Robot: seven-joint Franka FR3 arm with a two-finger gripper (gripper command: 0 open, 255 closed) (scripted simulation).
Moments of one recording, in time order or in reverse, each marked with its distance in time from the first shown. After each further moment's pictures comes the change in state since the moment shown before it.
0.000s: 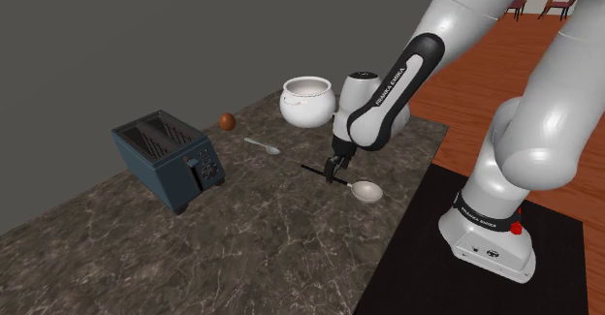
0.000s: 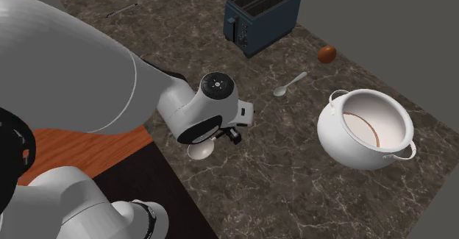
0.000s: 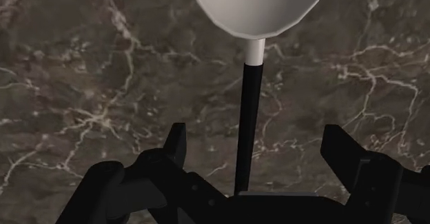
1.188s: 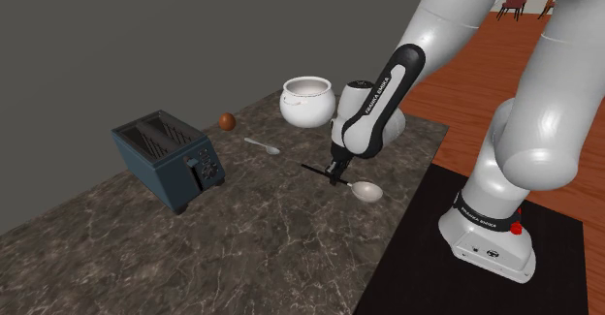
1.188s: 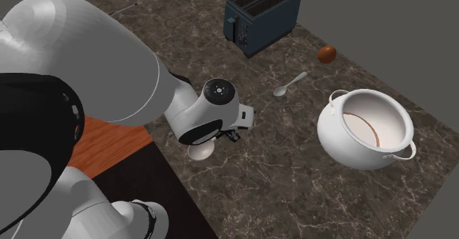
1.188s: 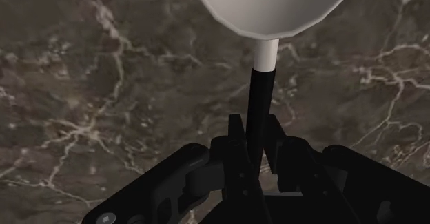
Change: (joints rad) arm 0.013 0.102 0.002 0.021 0.077 0.087 -0.060
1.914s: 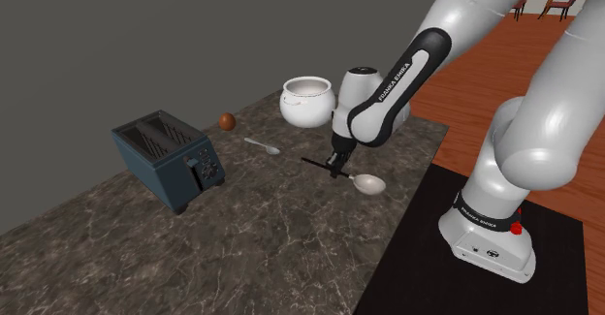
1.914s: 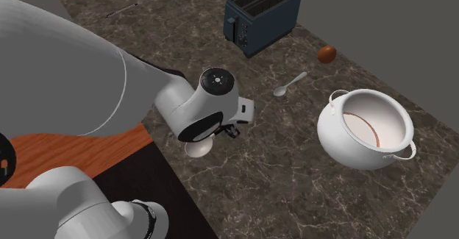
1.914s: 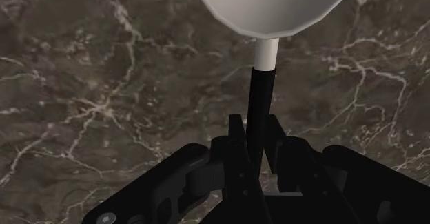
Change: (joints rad) arm -0.016 -0.140 -0.005 -0.016 -0.109 -0.128 0.089
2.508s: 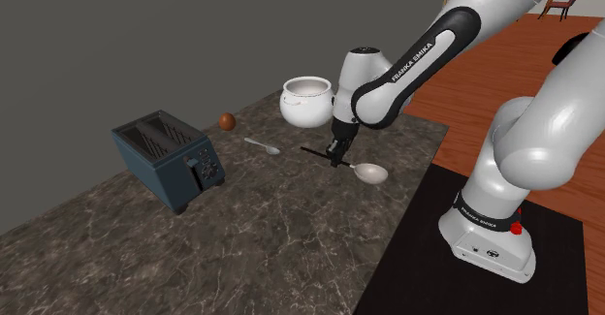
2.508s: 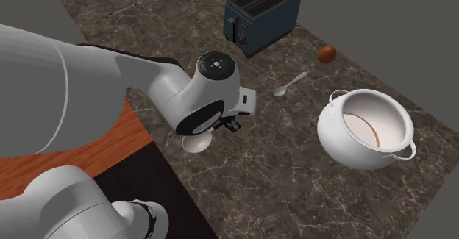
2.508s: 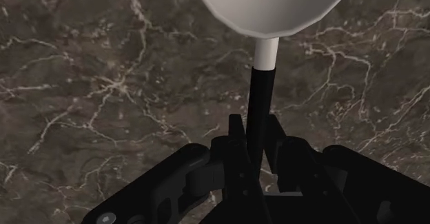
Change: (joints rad) arm -0.025 -0.153 0.008 0.015 -0.058 -0.167 0.050
